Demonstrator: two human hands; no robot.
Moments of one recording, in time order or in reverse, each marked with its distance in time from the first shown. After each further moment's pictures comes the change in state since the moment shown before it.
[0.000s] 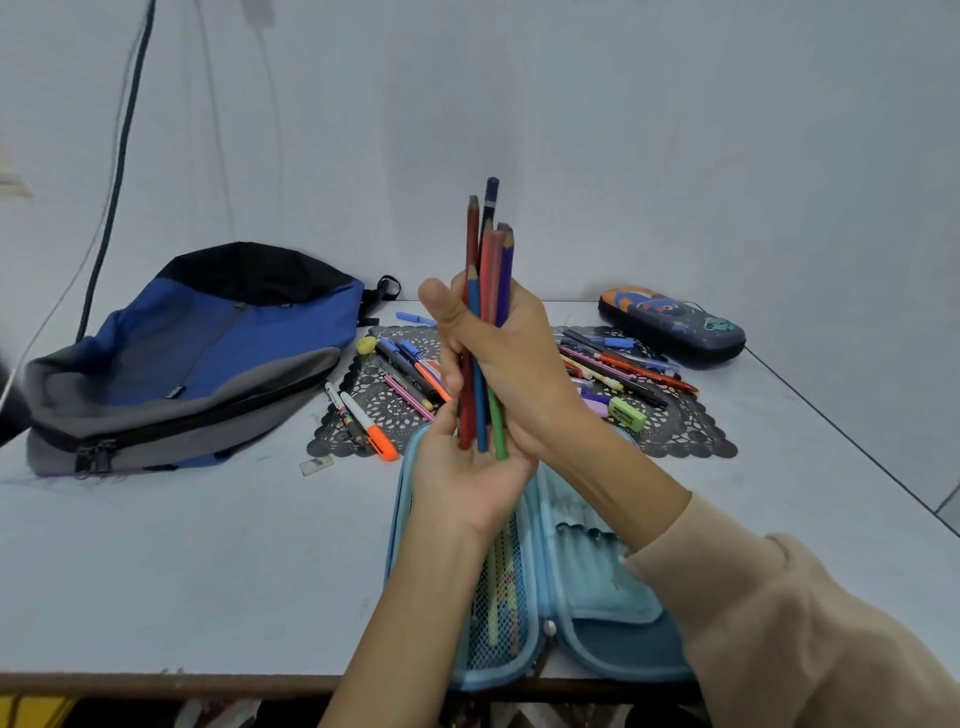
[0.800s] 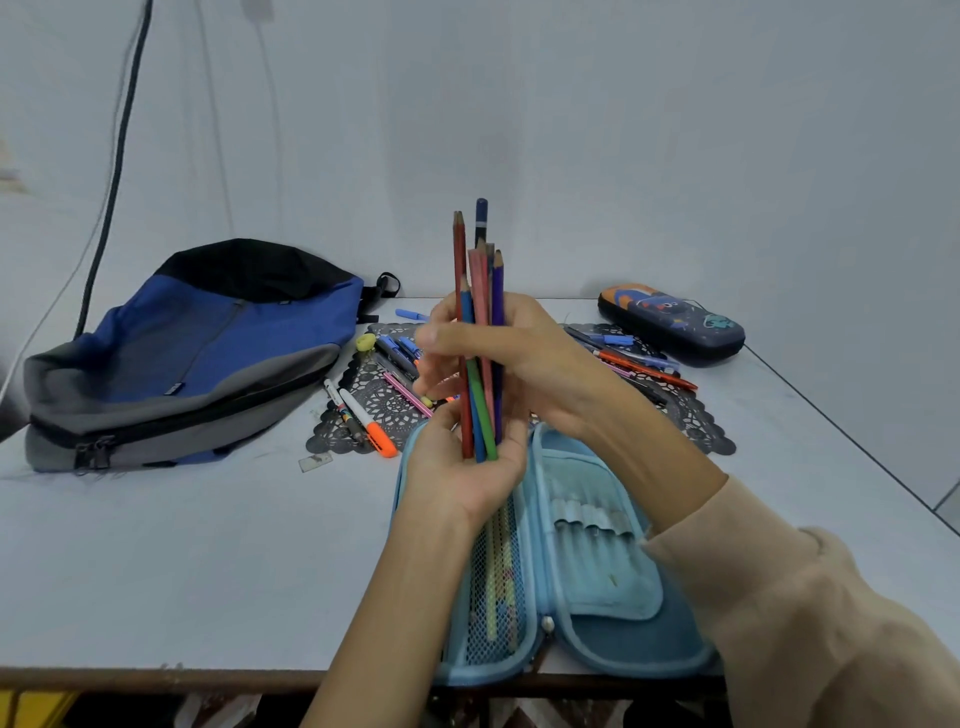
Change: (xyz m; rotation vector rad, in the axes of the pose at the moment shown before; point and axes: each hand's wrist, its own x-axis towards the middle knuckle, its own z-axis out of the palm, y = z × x) left_hand -0.002 0.004 0.008 0.013 0.205 0.016; right_hand 0.001 -0.011 -0.021 -0.031 -0.319 0.232
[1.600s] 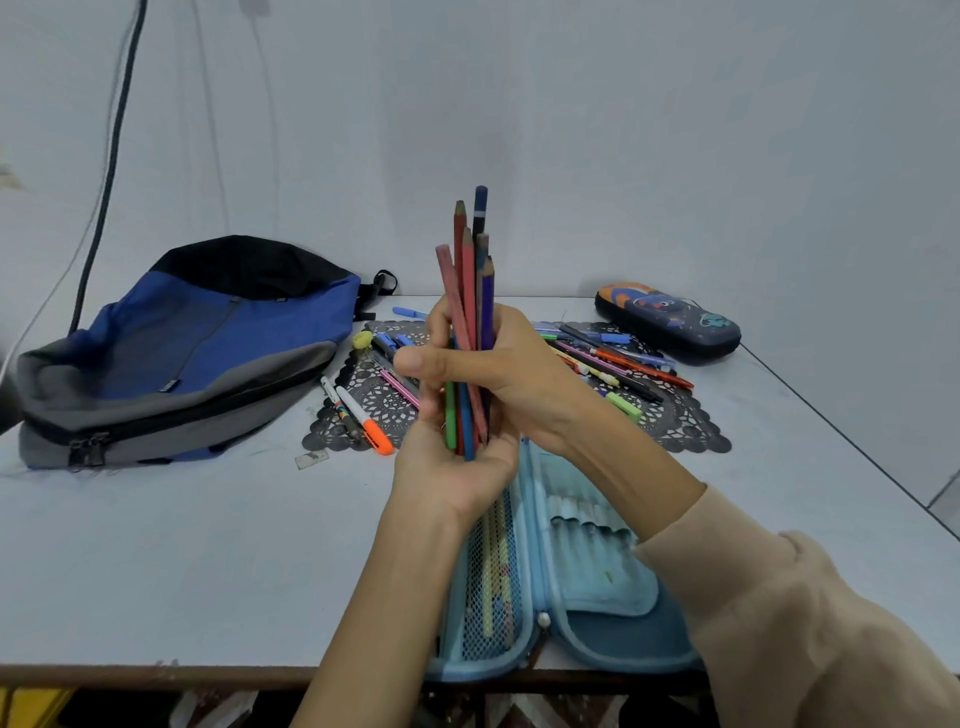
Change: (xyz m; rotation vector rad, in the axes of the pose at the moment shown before) left_hand 0.007 0.006 -0.005 -0.051 -0.104 -0.030; right_hand -0.002 0.012 0.008 -0.017 0.021 -0.059
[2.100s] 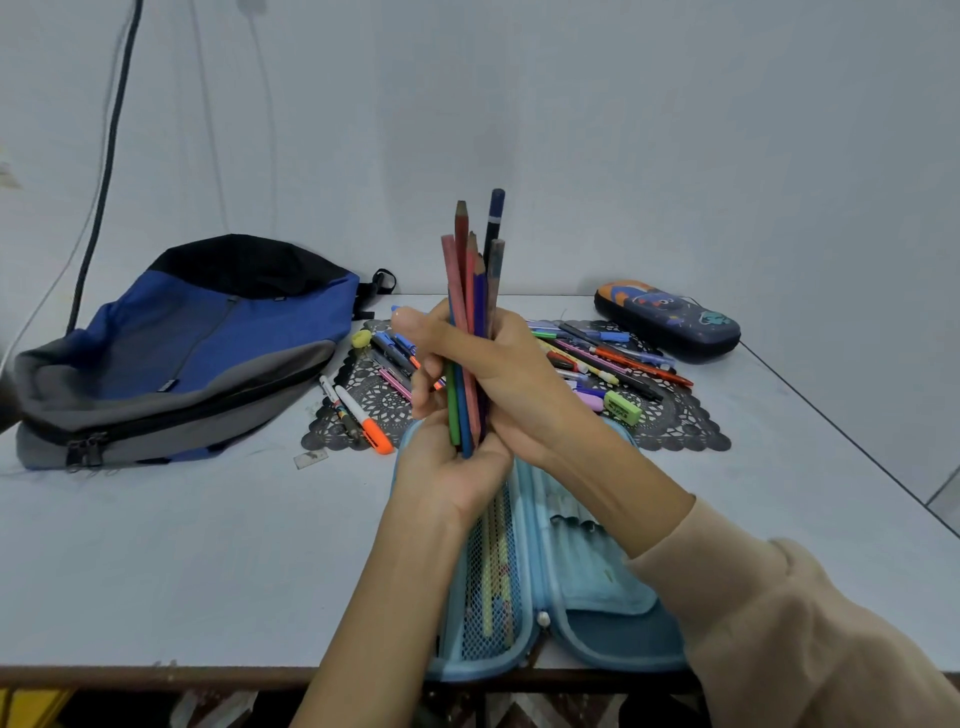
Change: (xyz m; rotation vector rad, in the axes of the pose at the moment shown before) left_hand 0.015 0.004 -0.010 0.054 -0.030 0.041; right_hand 0.000 0.004 0.015 0.160 0.146 0.012
